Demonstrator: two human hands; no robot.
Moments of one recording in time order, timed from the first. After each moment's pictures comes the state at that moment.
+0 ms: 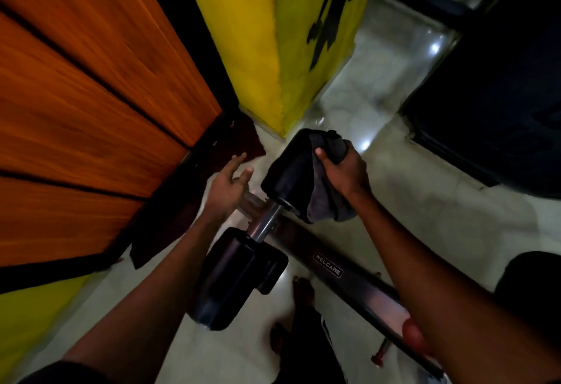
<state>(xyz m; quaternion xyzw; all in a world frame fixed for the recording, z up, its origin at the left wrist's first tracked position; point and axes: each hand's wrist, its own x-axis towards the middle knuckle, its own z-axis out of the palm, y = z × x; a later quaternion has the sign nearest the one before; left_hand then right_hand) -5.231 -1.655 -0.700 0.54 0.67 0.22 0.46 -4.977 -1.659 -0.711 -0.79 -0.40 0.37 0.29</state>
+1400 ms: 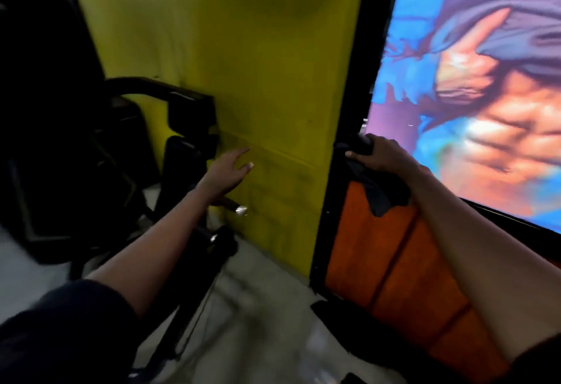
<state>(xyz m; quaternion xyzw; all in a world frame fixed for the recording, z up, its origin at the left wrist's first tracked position) -5.547 -2.206 -0.190 0.17 0.91 0.38 -0.08 -5.498 -1.828 -0.125 -0.01 -0.97 0.21 0.12</state>
